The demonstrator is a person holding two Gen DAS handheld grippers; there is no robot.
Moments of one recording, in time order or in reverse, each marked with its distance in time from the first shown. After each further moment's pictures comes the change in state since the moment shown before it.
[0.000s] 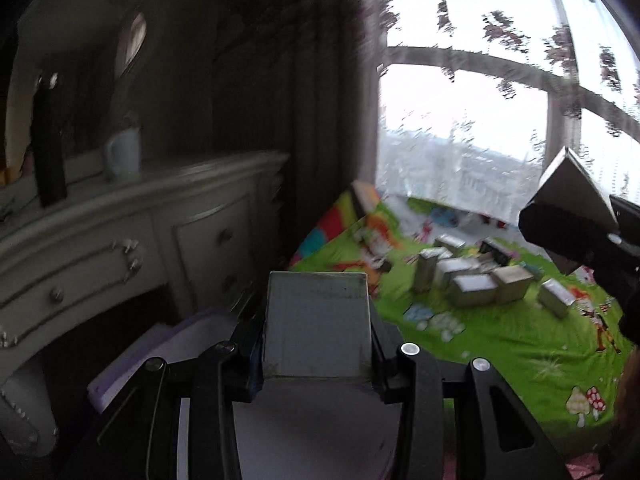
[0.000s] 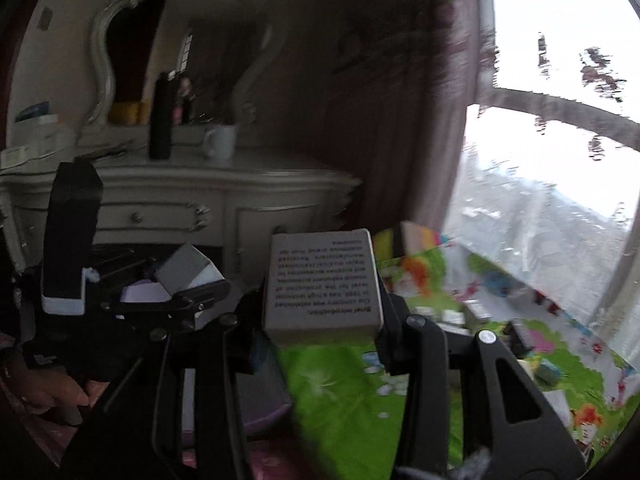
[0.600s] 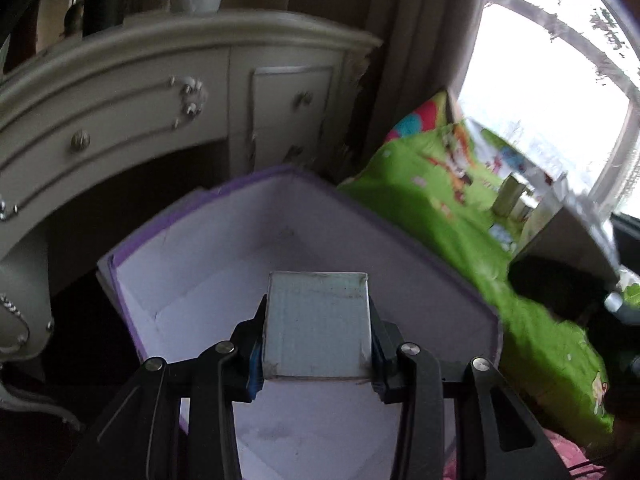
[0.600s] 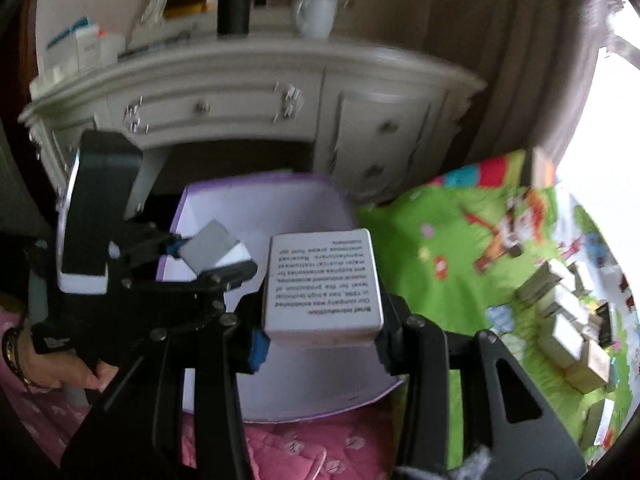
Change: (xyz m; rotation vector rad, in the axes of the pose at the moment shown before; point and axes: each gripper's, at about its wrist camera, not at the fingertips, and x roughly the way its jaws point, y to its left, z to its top) left arm 0.045 0.089 -0.072 -0.219 0.367 0.091; right arm 0.104 0.086 -0.032 -0.109 0.403 0.272
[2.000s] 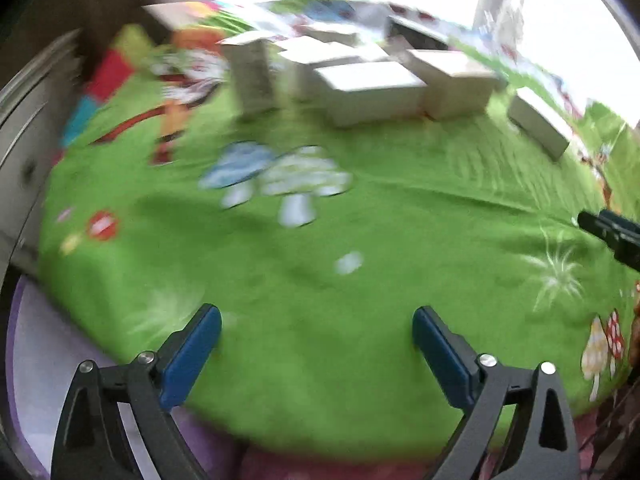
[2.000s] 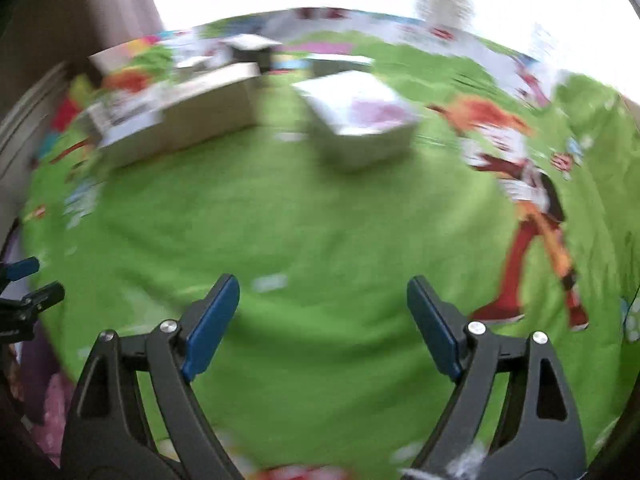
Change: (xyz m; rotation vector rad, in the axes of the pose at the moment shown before) left arm 0.099 -0.299 -0.008 0.581 0.280 -0.184; right arm -0.132 -0.301 -0.302 0.923 0.193 -0.562
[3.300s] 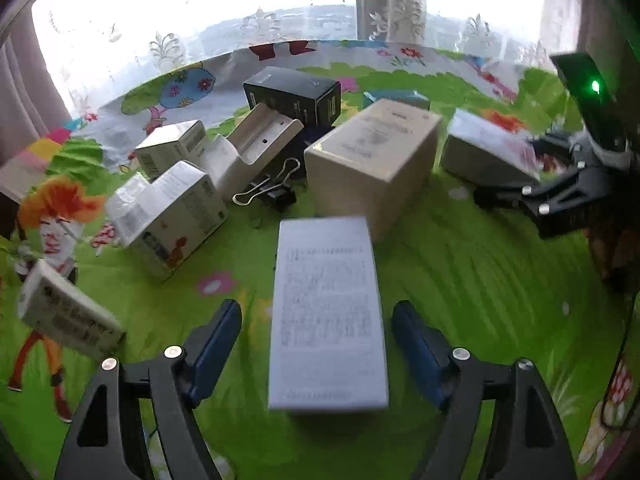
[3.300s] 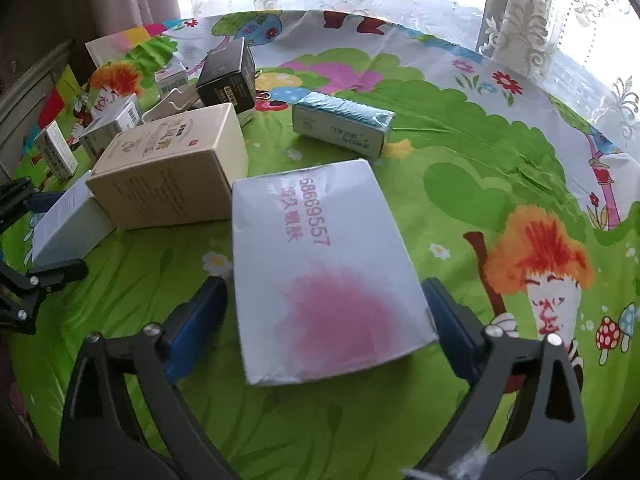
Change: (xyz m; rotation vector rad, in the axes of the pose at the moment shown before) left arm 0.059 -0.068 0.114 0.323 -0.141 -0.182; right arm 0.086 -0.015 0.101 -0.219 -0.022 0.103
